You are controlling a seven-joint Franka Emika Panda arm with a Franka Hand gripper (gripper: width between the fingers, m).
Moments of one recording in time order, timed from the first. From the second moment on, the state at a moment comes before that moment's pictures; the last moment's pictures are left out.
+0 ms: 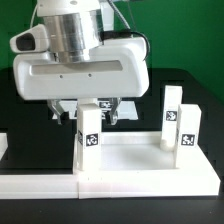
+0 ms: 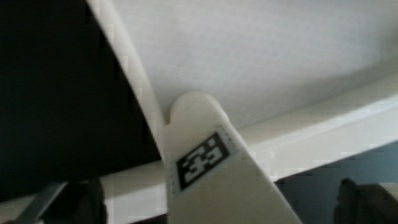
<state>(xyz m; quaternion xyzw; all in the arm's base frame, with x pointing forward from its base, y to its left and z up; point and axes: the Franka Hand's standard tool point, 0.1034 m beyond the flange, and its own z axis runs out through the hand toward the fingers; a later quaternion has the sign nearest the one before) 0.624 -0.056 0.101 -1.00 0.04 -0.03 0.06</state>
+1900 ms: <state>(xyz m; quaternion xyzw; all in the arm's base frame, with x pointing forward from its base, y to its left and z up) 0.628 -0.031 0.101 -0.78 0.63 0.01 0.06</state>
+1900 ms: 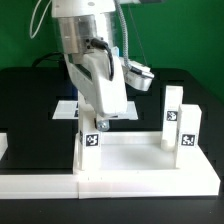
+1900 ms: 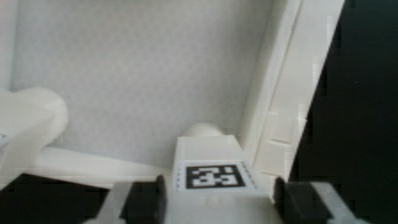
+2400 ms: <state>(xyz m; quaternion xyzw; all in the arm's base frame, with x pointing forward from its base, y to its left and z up) 0.625 -0.042 0.103 -0.94 0.34 0.00 0.07</state>
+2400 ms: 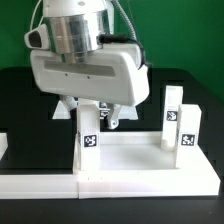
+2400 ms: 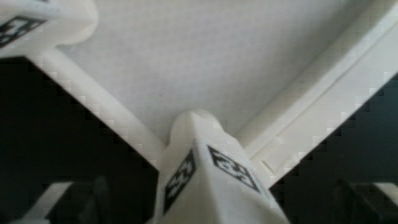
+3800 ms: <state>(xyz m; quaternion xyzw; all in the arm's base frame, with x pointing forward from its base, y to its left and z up) 0.635 -0.052 0.105 -0.99 0.11 -0.06 0.03</state>
